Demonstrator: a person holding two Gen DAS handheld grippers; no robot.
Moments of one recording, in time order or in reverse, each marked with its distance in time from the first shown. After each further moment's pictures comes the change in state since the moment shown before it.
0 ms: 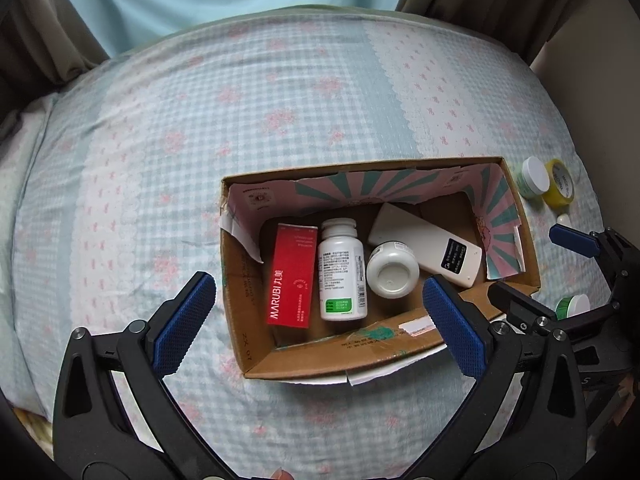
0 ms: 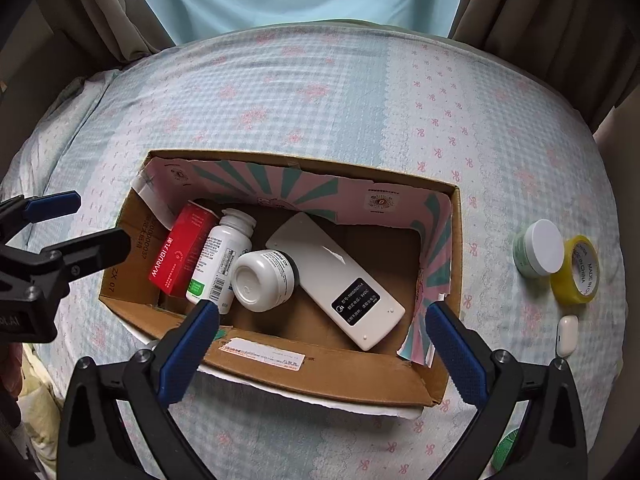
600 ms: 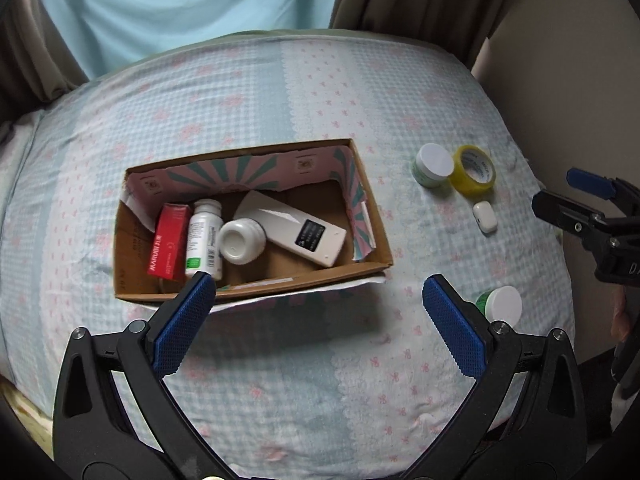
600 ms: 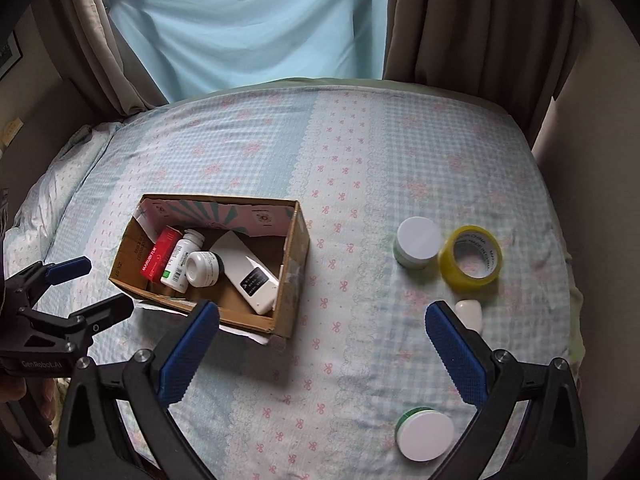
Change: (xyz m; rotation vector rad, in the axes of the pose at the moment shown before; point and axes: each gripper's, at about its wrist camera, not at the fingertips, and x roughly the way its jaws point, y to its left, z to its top) left arm -0.061 -0.175 -0.057 0.041 -0.075 -0.079; right arm -0.133 -0.158 -0.048 0.042 -0.160 -0.031
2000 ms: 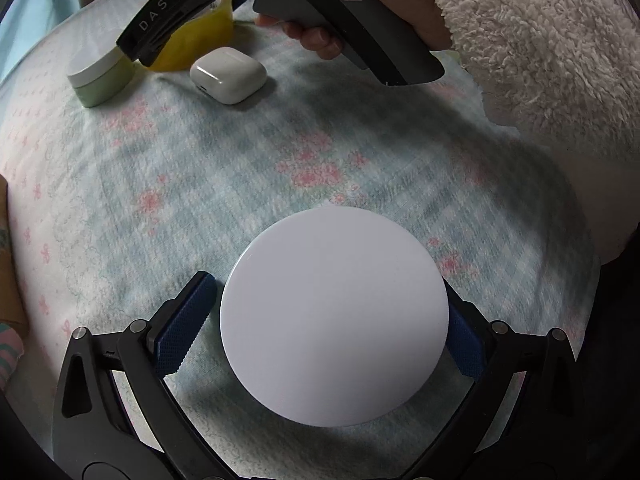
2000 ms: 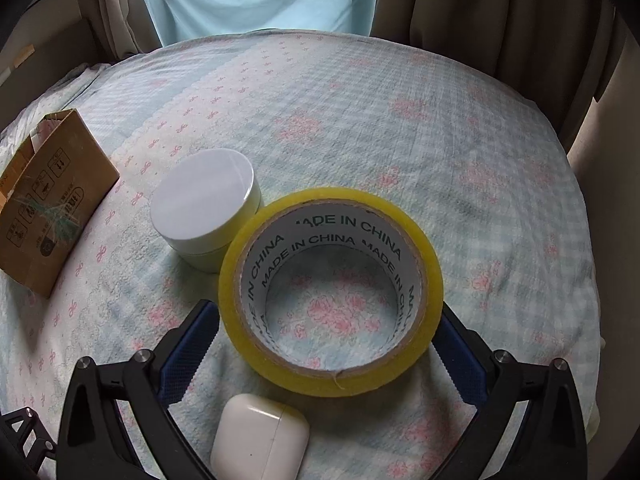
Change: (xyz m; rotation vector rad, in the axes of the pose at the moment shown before) left arm 0.212 -0.272 -0.107 0.457 0.105 -0.306; right arm 0.228 -0.189 -0.016 -0.243 -0.027 0.063
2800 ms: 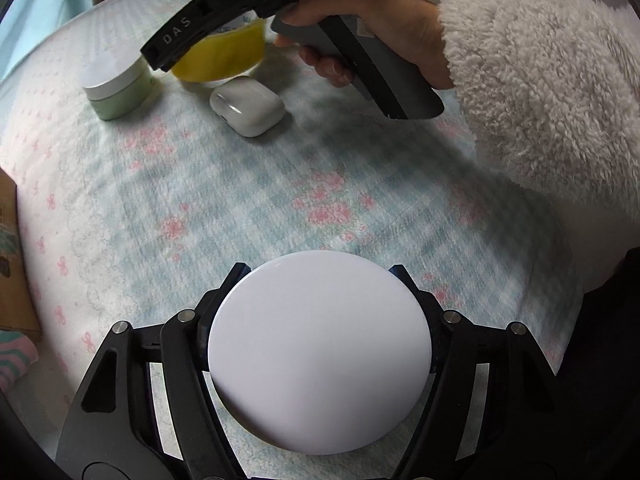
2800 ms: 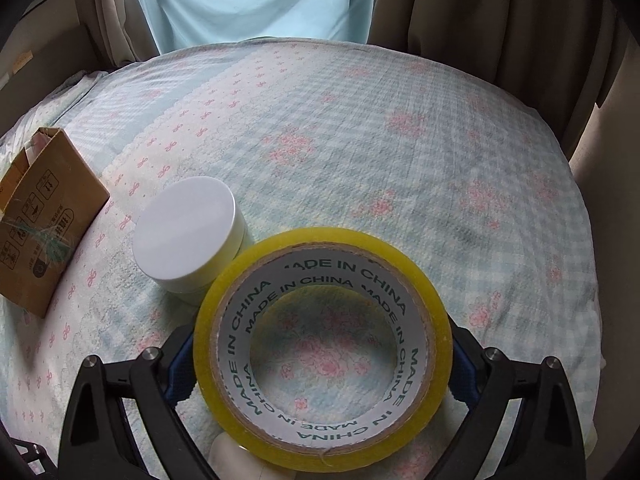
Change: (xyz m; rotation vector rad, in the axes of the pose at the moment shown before) left arm -0.026 0.008 0.022 -0.075 -0.036 -0.015; right arm -0.002 -0.007 0.011 0.026 -0.016 -0.017
